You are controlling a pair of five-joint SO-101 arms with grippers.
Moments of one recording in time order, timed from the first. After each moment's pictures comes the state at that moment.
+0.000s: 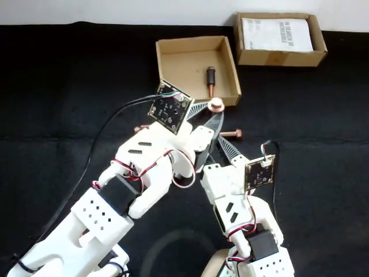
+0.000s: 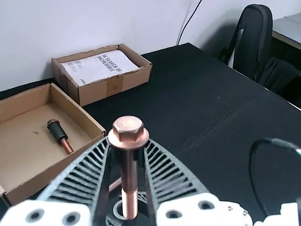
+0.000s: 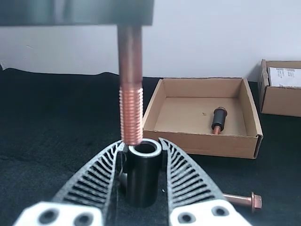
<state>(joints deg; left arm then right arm) 36.4 -49.3 44.6 23.2 13.8 -26.8 -104.1 95.9 22.0 -7.5</state>
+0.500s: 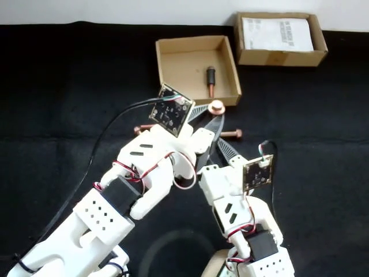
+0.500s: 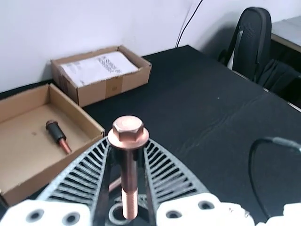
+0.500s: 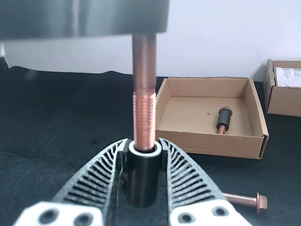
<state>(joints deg) 36.4 -49.3 47.0 19.8 13.8 -28.0 -104.1 95.9 22.0 -7.5</state>
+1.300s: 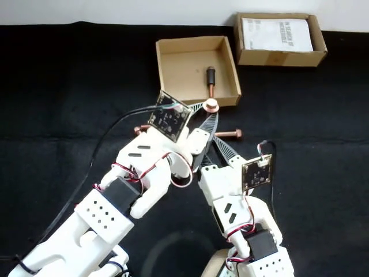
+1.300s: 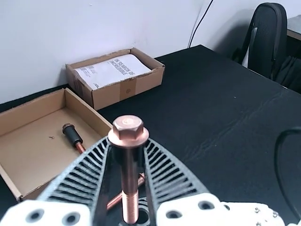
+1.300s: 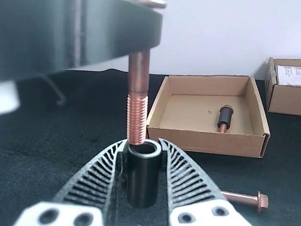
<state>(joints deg) 34.6 -49.6 51.8 15.3 9.5 -28.1 -104.0 95.9 22.1 -7.5</state>
